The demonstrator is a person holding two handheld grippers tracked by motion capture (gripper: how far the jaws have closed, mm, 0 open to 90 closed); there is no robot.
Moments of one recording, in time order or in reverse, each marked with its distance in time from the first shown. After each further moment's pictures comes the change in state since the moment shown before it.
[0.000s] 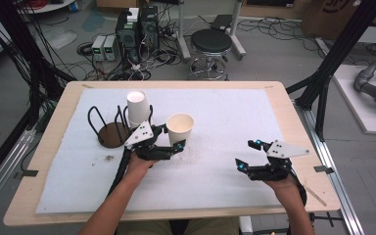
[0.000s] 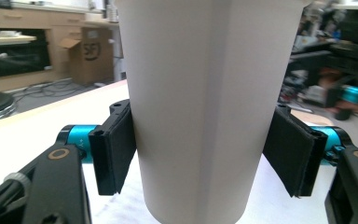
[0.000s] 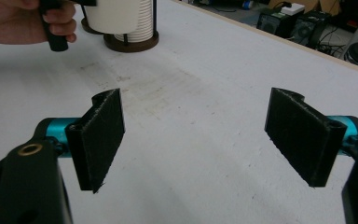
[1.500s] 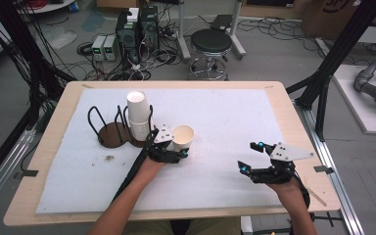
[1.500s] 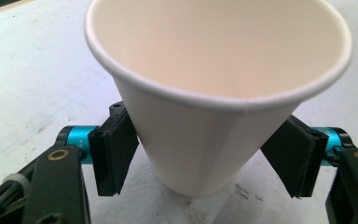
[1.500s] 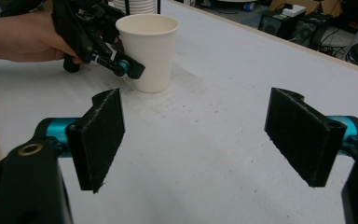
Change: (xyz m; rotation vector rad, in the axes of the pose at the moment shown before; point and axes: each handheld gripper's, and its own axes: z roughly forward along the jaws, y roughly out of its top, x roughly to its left) left arm -0.001 -0.028 0.031 0.453 0.172 0.029; right arm 0.003 -0.002 -0.010 -0.010 0.004 0.001
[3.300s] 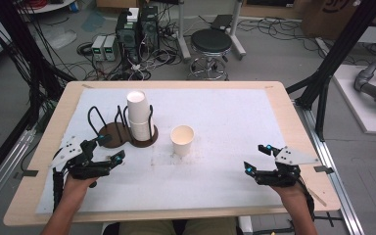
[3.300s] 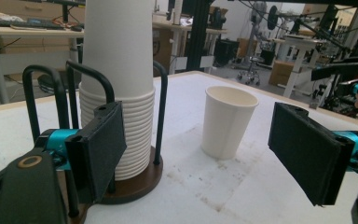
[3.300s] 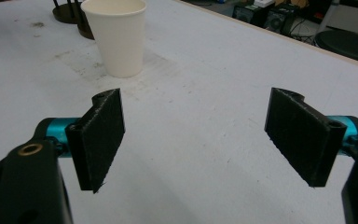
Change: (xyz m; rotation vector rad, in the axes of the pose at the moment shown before) left arm 0.044 -0.062 -0.187 -0.447 0.040 -0.127; right arm -0.002 -0.014 -0.010 0.027 -0.108 0.021
